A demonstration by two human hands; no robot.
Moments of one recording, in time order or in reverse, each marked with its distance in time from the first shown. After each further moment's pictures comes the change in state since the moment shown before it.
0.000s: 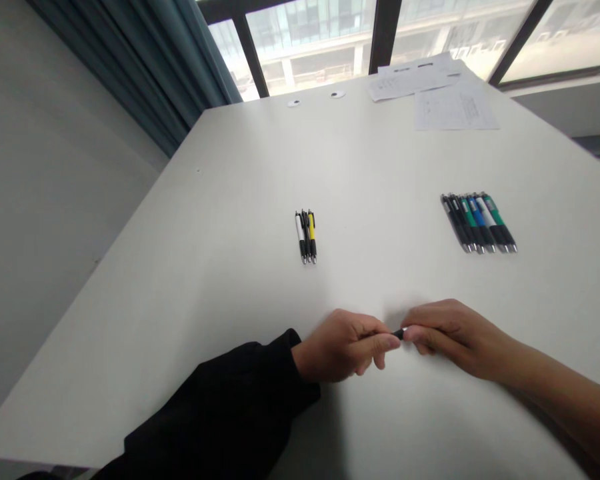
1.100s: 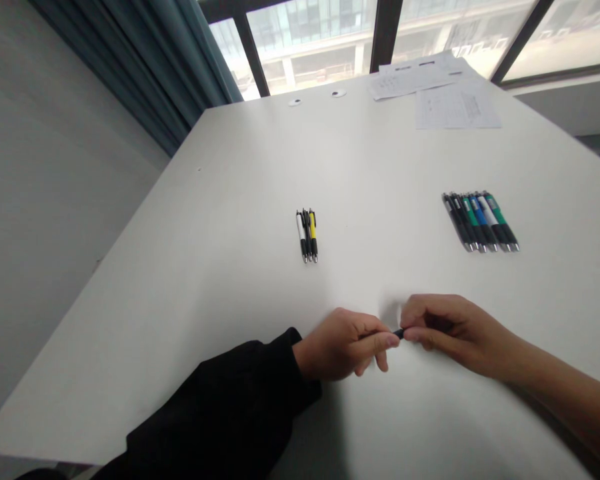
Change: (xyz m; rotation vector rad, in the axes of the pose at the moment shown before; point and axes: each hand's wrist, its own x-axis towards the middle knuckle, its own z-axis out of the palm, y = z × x) left_hand 0.000 -0.002 -0.002 0.095 0.008 -0.004; right_hand -0.001 0.003 0.003 0.216 0.097 0.082
